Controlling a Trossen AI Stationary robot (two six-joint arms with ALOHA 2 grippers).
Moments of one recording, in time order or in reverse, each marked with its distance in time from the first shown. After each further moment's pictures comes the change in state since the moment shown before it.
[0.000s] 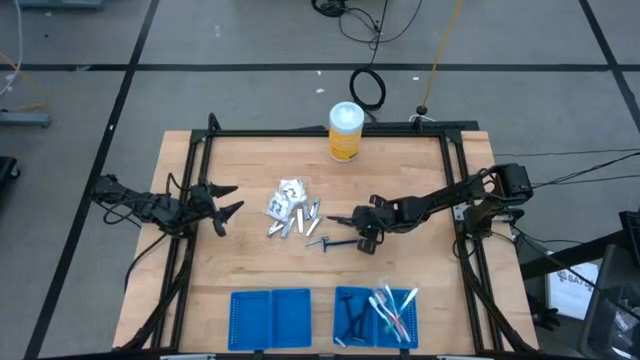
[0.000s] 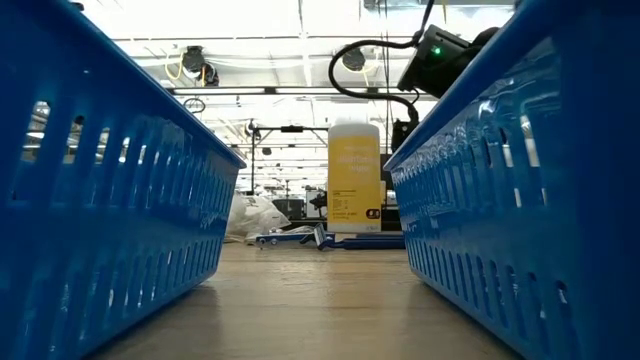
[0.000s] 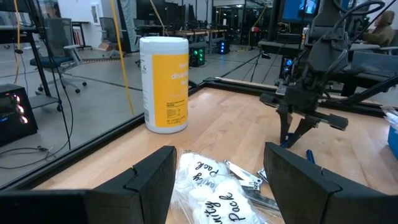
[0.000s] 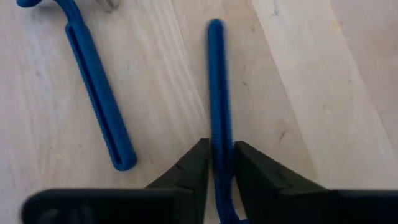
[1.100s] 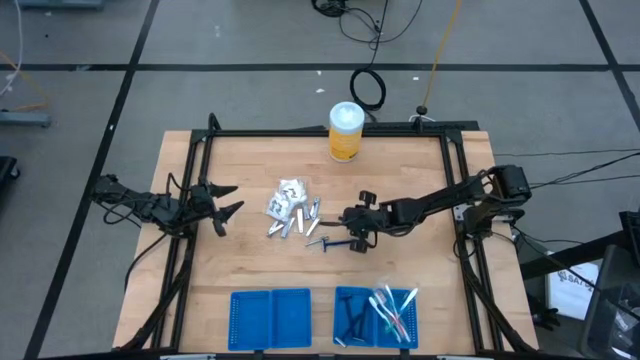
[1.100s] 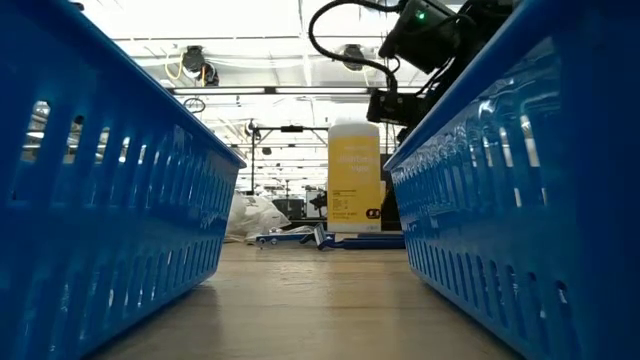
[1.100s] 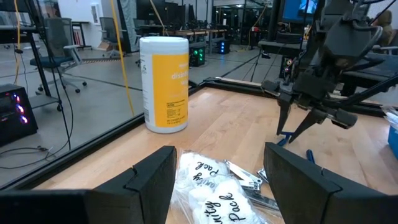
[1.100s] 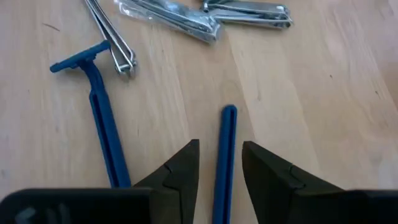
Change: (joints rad) left arm 0.000 0.000 0.000 0.000 0.000 0.000; right arm 0.048 0.002 0.133 0.008 0.101 -0.096
